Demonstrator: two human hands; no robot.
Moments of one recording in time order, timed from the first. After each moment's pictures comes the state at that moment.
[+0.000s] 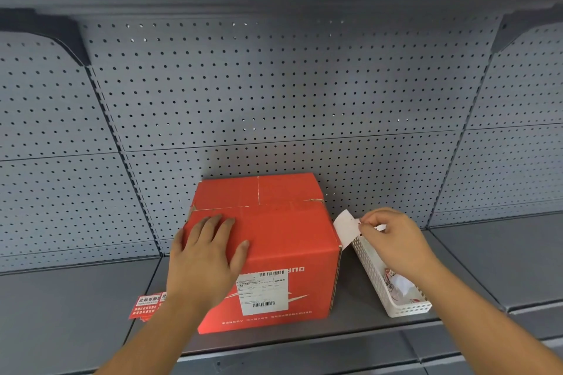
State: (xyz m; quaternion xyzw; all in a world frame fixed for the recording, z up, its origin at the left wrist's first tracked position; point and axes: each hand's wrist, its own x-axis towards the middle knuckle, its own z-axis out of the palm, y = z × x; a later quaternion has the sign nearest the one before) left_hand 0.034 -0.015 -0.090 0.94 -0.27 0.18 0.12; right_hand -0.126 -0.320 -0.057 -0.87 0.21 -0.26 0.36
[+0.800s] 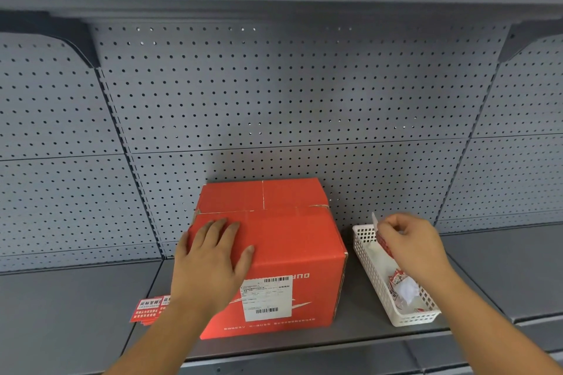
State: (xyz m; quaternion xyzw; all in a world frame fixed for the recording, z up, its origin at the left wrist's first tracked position) left_hand 0.032 -0.015 -0.084 0.94 -0.27 0.18 0.13; right_hand -0.132 -0.321 -0.046 -0.83 0.29 -0.29 0.38
